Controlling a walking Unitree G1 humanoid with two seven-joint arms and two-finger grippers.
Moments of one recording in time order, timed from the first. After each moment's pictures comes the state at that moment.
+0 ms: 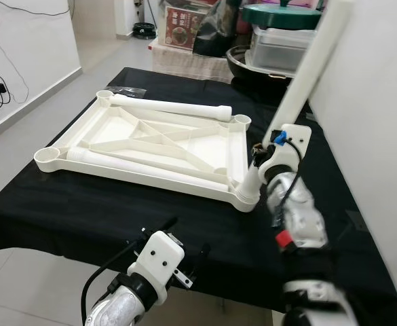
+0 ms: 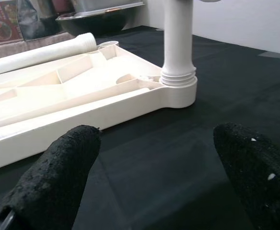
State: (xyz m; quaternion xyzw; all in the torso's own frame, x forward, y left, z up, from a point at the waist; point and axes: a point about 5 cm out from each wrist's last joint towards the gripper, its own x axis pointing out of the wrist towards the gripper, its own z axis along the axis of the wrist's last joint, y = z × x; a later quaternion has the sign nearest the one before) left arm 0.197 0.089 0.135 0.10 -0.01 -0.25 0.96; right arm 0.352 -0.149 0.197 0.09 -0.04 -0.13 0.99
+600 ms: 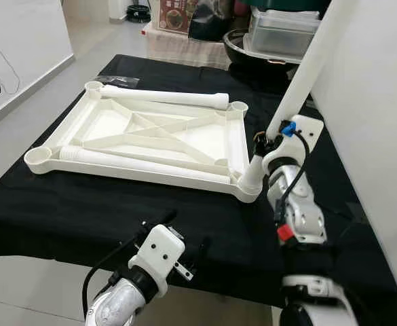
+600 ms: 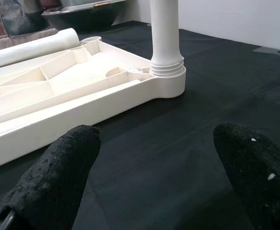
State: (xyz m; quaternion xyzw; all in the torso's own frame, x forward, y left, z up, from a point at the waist) left arm 0.198 0.090 0.136 0.10 -0.02 -0.25 0.96; right arm 0.369 -0.173 0.226 0.10 -0.11 0.03 0.99
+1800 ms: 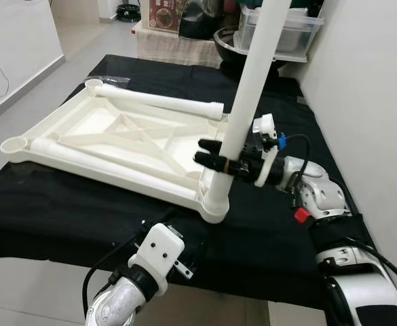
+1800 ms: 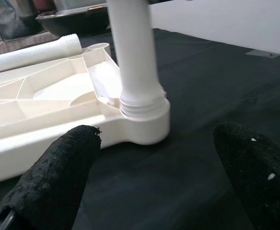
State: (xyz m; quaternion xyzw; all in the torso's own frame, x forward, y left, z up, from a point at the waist) left arm 0.199 0.090 0.137 0.10 -0.02 -0.25 0.96; right arm 0.365 -0.130 0.209 0.04 -0.04 0.45 0.89
